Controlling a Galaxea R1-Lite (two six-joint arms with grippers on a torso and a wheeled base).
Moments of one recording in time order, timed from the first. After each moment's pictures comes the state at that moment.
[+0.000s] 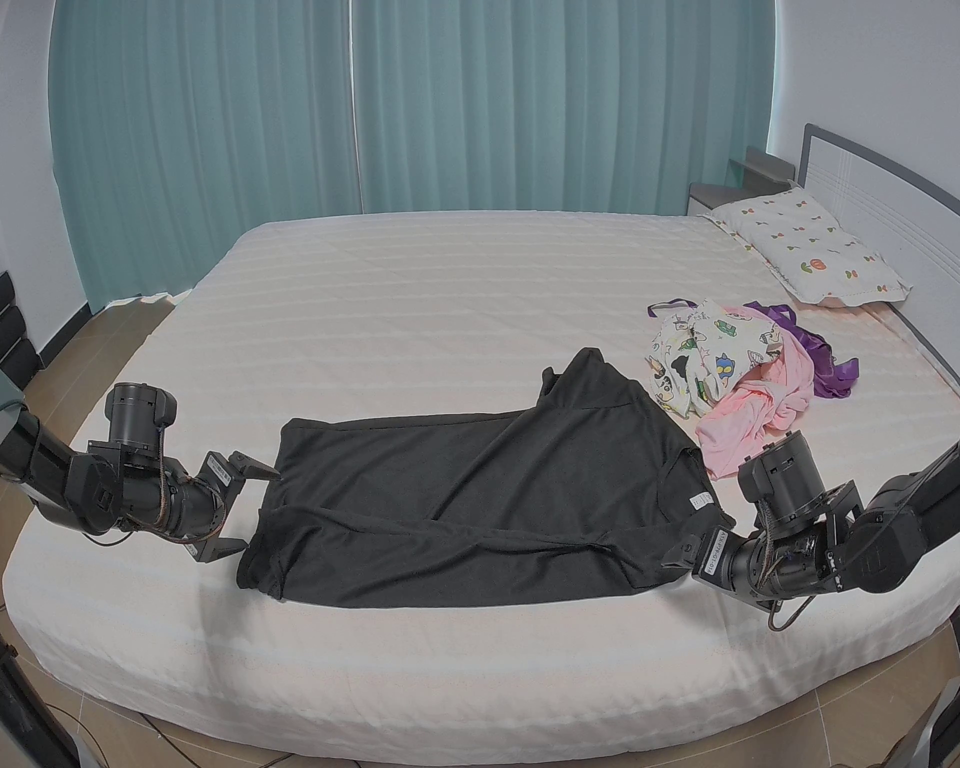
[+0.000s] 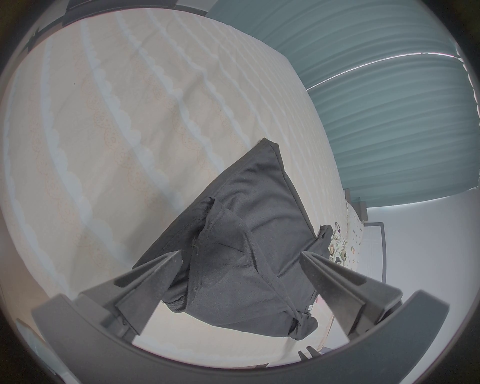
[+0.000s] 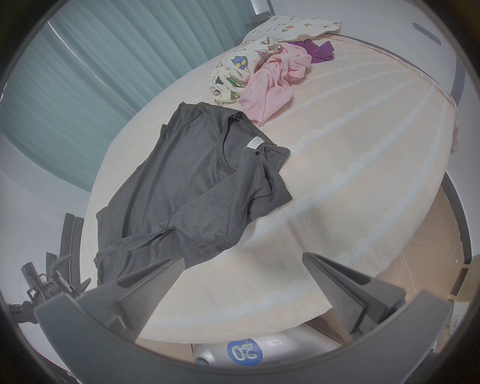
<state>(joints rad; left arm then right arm) 0.01 1.87 -0.80 -0.29 -0.34 -0.99 0.48 1.79 -0.69 -0.18 -0.19 0.88</state>
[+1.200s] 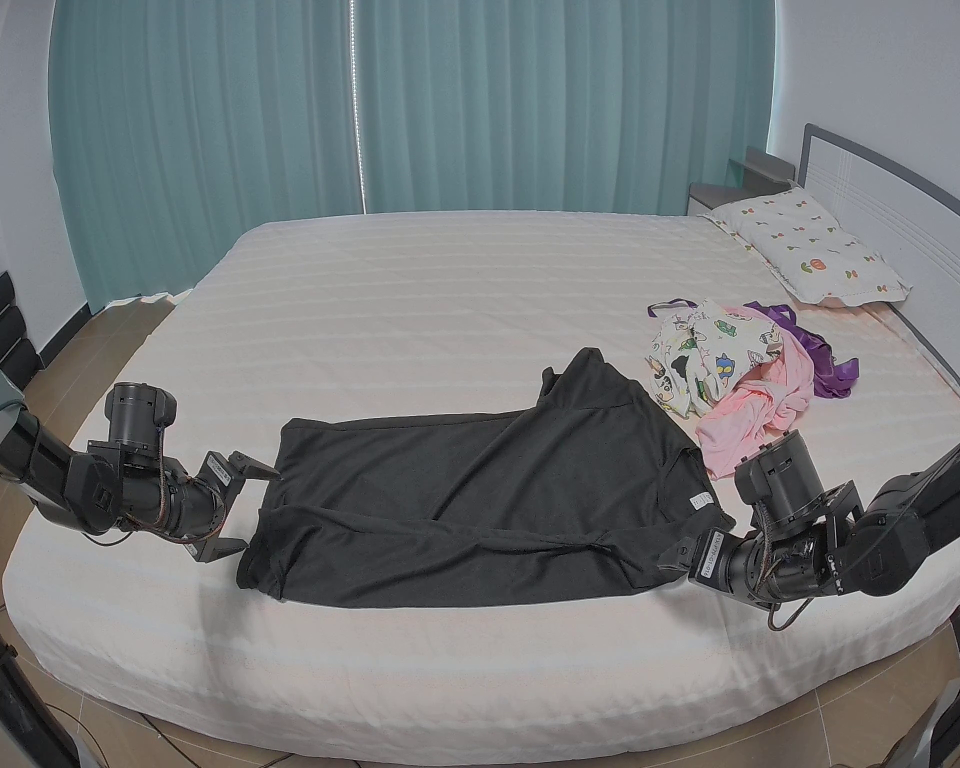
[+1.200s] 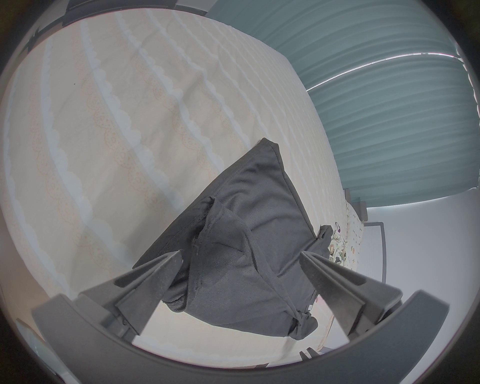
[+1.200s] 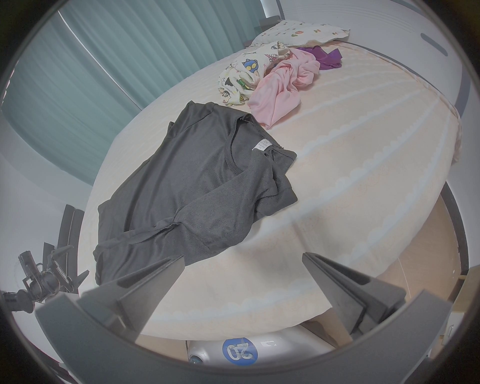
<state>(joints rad) 0.01 1.87 -0.80 -0.29 -0.34 -0.99 0.51 1.78 -0.69 -0.17 -0.21 0.85</state>
